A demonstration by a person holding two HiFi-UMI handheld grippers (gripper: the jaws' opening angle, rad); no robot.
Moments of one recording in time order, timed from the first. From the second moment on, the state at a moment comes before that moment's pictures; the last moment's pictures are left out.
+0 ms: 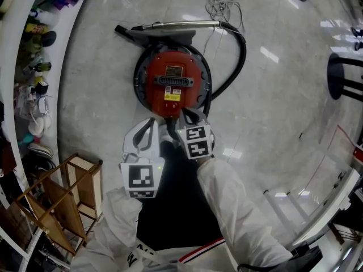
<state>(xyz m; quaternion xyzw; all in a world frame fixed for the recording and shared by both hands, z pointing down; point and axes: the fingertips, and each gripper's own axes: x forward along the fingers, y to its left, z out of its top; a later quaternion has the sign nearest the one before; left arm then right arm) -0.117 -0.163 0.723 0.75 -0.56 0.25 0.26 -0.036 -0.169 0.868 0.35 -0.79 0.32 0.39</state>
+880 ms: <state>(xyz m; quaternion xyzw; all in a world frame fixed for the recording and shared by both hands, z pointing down) -0.131 -0.159 0.731 0.73 -0.57 0.24 0.28 -0.048 -0.167 0.901 0.34 -0.78 0.32 0.42</state>
